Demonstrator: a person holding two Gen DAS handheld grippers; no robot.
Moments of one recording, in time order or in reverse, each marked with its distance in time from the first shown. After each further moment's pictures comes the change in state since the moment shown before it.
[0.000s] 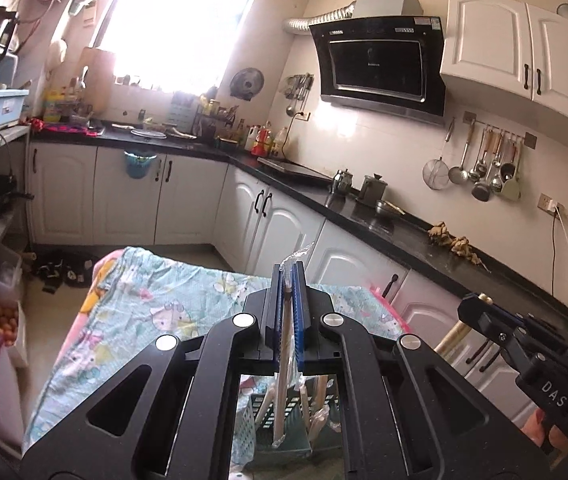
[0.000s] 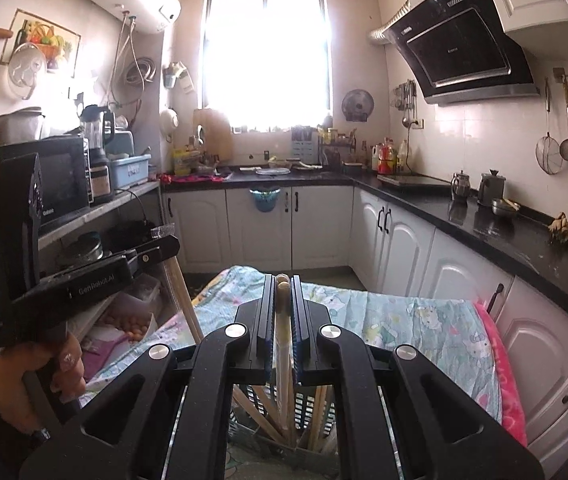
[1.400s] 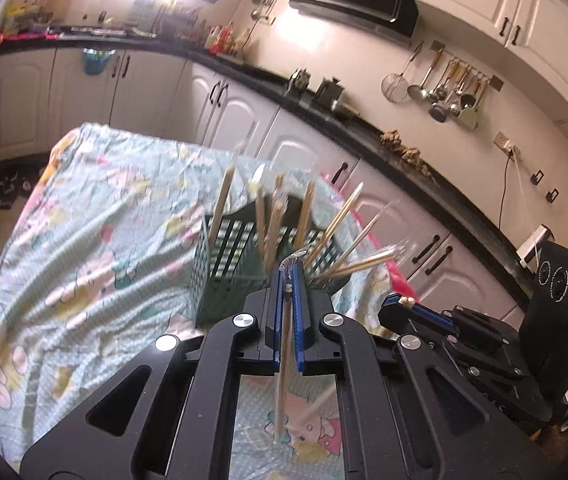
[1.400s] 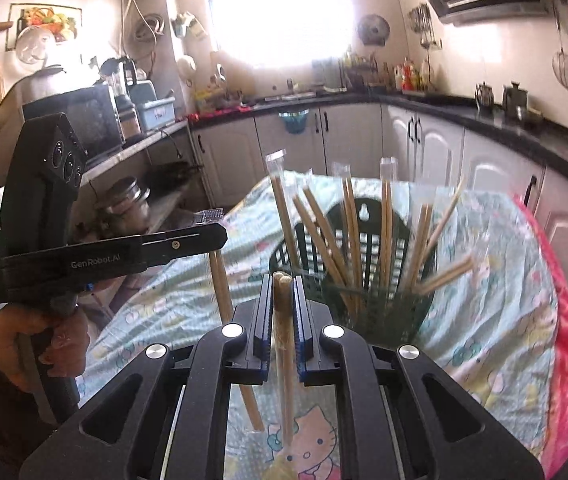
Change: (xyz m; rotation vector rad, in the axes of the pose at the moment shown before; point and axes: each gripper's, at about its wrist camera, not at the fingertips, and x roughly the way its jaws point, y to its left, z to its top) left arm -0.038 0.008 -0.090 -0.050 0.340 -0.206; right arm -0.032 0.038 -0.109 0.096 0.221 0.132
